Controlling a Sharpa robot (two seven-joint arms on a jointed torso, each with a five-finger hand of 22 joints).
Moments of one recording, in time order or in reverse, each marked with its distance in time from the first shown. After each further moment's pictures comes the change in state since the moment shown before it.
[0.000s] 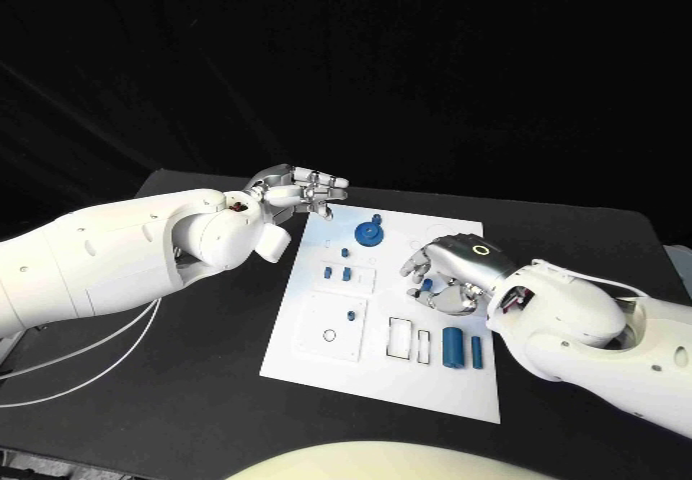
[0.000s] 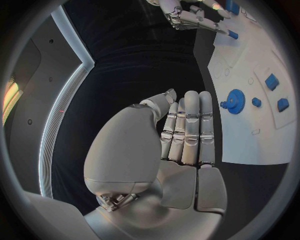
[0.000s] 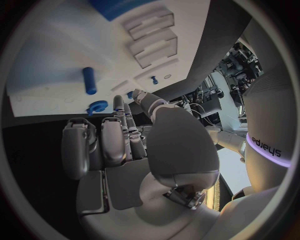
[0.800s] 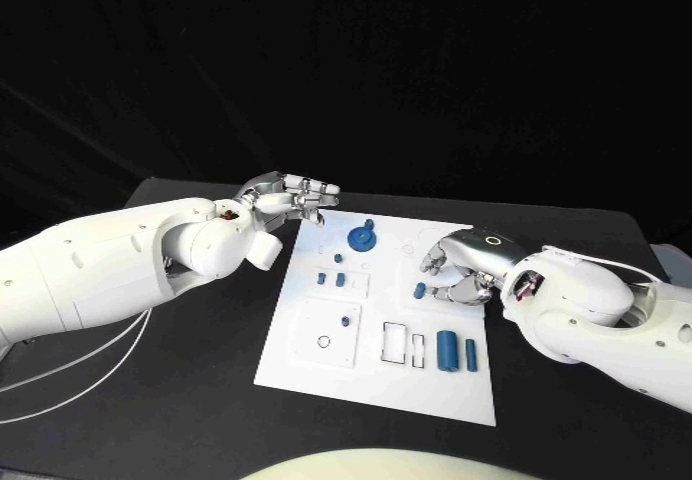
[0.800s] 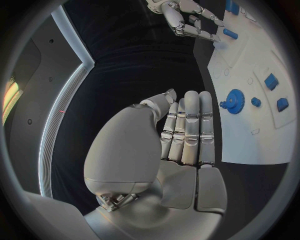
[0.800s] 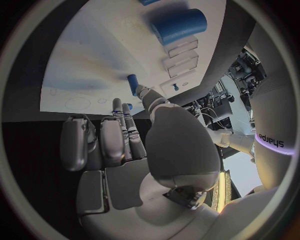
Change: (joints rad) left arm 0.000 0.001 -0.001 -0.002 0.000 0.004 0.000; left_hand 0.000 0.000 0.000 0.000 0.000 0.000 0.000 0.000 0.000 -0.004 -0.004 0.000 0.000 0.000 0.000 0.000 -0.001 0.000 0.000 0.000 0.000 -0.001; right arm 0.039 -0.030 -0.004 -0.069 0.032 0.088 0.002; right_hand 0.022 -0.009 -0.136 0.015 0.041 0.005 0.002 -0.008 -0.009 -0.092 0.015 0.017 -0.019 0.004 0.011 -0.016 -0.040 0.000 -0.030 0.012 -0.065 0.000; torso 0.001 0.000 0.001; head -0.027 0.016
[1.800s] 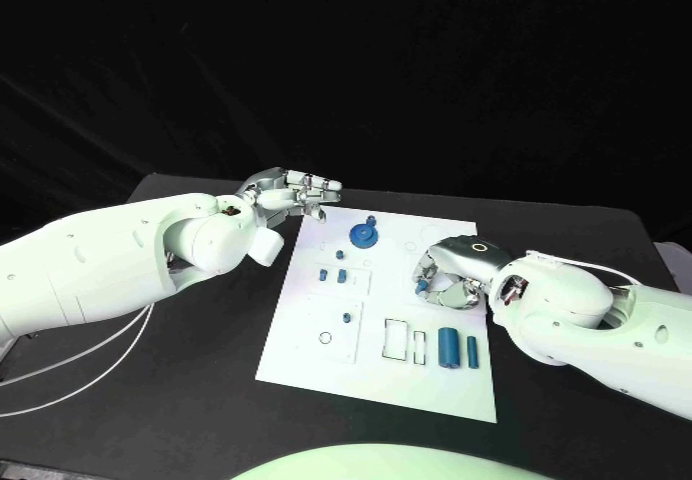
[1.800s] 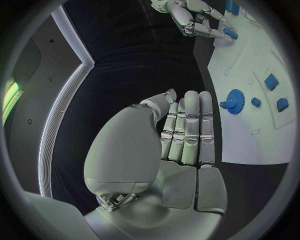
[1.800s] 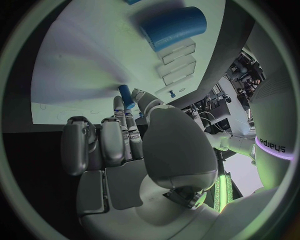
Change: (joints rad) left arm 0.000 -0.002 0.000 0.002 0.000 0.001 0.000; left_hand 0.000 0.000 0.000 0.000 0.000 0.000 0.000 0.000 0.000 0.000 0.000 0.000 0.001 0.000 0.000 0.000 0.000 0.000 0.000 0.000 0.000 0.000; right arm -0.024 0.046 -0.003 -0.026 0.000 0.027 0.003; right_hand 0.035 0.040 0.029 0.015 -0.012 0.039 -0.010 0.000 -0.002 0.058 -0.022 0.046 -0.003 -0.004 -0.004 0.023 0.022 0.000 0.023 -0.010 0.043 0.000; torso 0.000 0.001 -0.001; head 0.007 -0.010
